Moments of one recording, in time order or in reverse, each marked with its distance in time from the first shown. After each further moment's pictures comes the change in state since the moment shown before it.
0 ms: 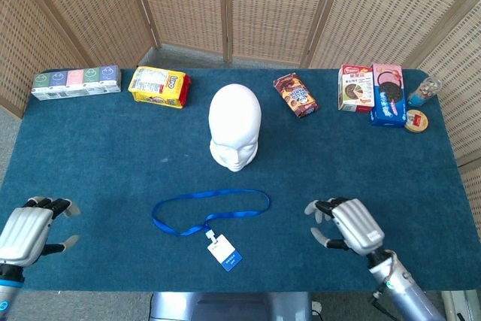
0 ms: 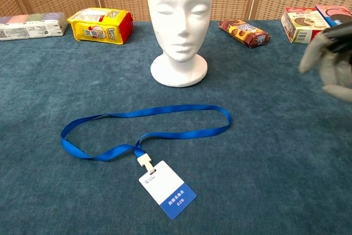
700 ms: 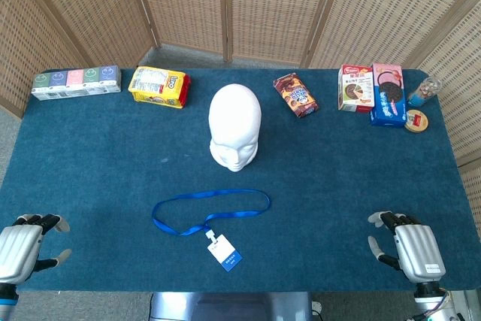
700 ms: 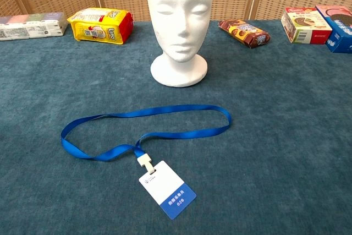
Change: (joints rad) left arm 0.090 -0.061 0.055 0.066 0.032 0.082 -0.037; right arm -0.298 0.044 -0.068 -0.052 0.101 0.310 -0.202
